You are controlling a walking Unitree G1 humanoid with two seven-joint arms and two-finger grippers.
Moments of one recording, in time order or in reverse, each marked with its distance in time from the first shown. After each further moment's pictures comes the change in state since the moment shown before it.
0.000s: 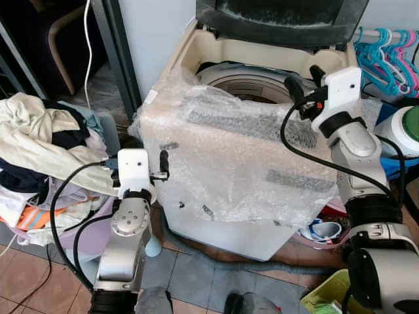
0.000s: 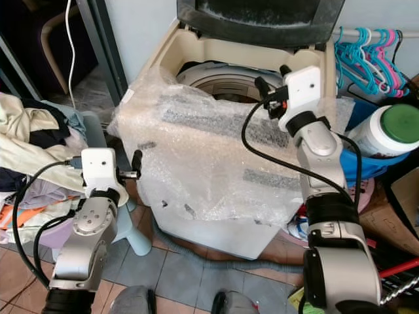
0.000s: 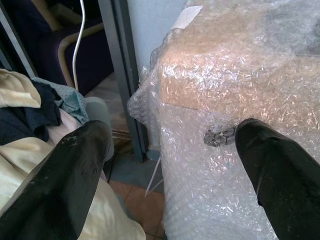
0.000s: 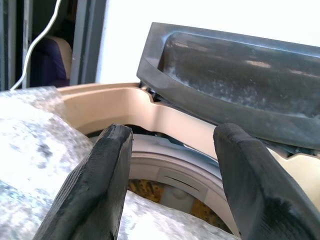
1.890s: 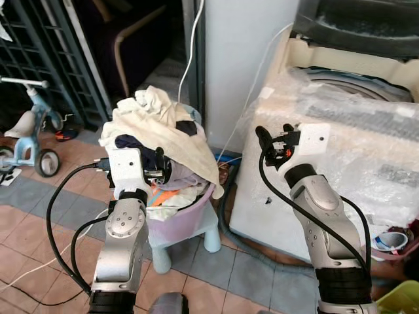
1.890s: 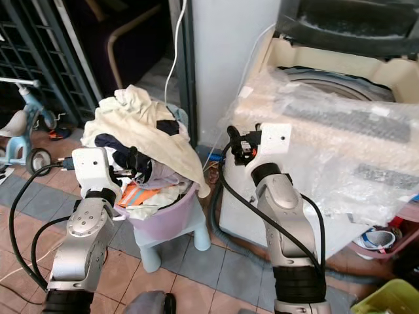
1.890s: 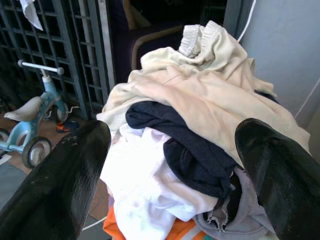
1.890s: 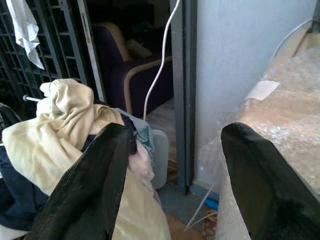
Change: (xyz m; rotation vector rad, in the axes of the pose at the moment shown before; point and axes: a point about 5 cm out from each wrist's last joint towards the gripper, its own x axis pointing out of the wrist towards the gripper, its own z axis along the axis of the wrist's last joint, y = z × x) left arm -0.003 0.011 -0.002 -0.039 -0.023 0.016; right arm -0.044 0.073 -0.017 0.343 0.202 -0.181
